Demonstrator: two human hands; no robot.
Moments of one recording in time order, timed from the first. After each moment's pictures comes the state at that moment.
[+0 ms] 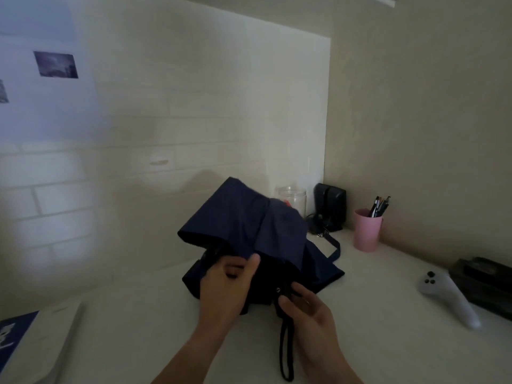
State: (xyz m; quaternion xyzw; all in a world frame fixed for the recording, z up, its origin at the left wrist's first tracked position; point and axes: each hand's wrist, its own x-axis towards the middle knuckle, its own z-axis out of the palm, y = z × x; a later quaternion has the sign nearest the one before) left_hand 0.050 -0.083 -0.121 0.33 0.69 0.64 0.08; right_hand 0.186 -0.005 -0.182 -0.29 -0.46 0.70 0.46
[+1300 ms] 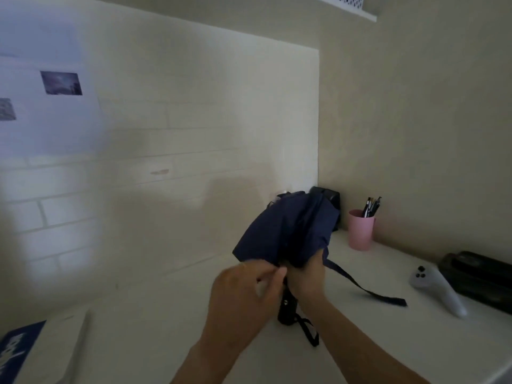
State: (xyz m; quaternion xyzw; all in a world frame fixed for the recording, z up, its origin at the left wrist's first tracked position) left_hand 0.094 -0.126 -0.082 0.58 0.64 0.45 -0.23; right_hand 0.152 0.027 -0.122 -0.39 -0.60 0.45 0.53
